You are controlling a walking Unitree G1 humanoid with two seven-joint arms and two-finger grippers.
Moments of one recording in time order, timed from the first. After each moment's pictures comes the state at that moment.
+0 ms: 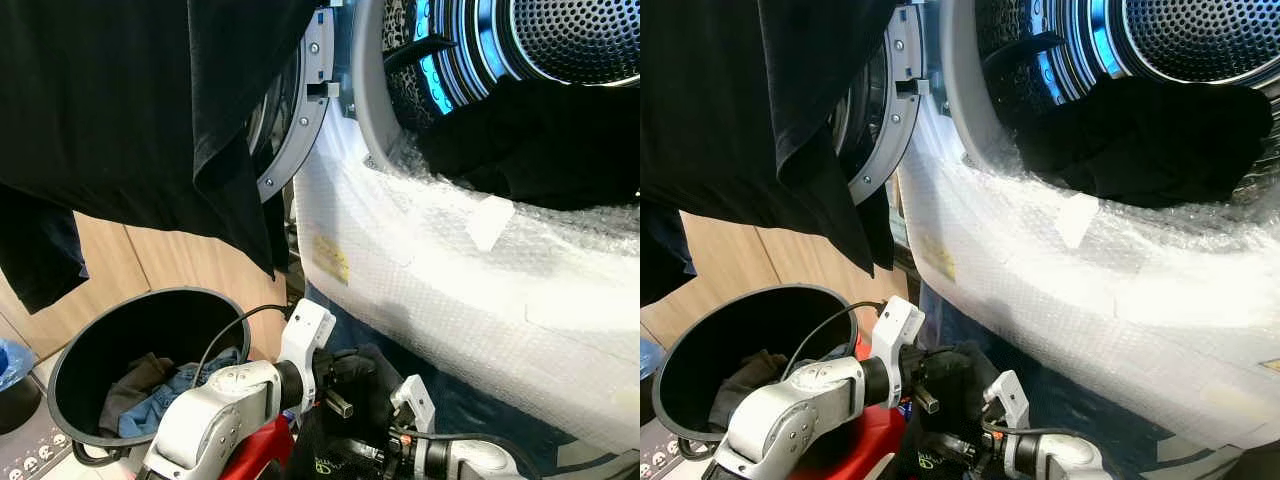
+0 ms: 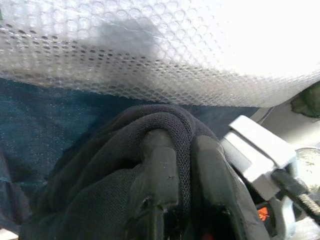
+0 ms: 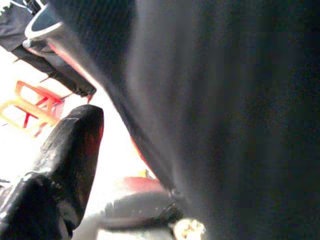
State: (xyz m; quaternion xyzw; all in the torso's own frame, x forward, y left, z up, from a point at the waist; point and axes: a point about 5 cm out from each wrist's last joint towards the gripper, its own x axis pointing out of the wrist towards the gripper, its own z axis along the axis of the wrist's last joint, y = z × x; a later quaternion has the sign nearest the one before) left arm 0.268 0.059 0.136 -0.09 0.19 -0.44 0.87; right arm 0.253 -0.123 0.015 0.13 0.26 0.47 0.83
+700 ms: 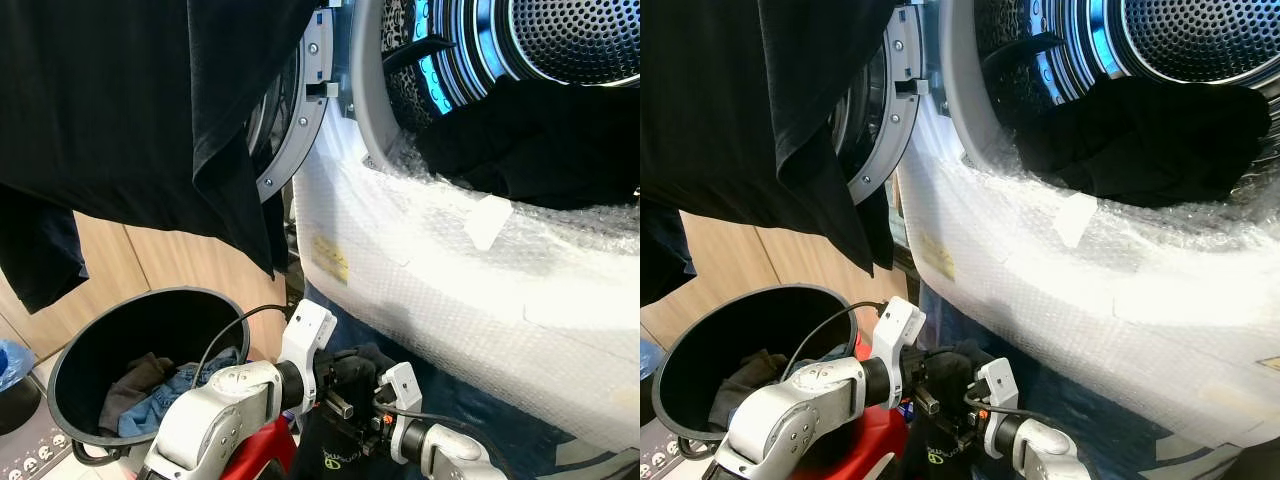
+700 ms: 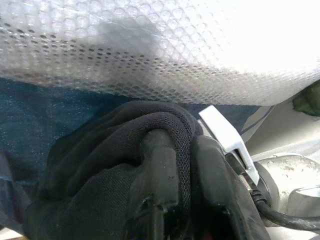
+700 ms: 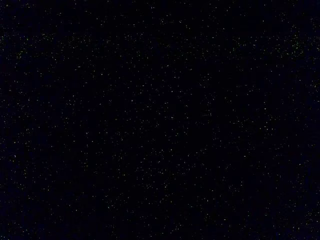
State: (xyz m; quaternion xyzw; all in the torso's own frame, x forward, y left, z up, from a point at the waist) left arm 0.268 0.058 0.136 -0.08 0.19 -0.44 0.88; right arm 0.270 -0.114 0.004 0.13 0.26 0.36 0.88
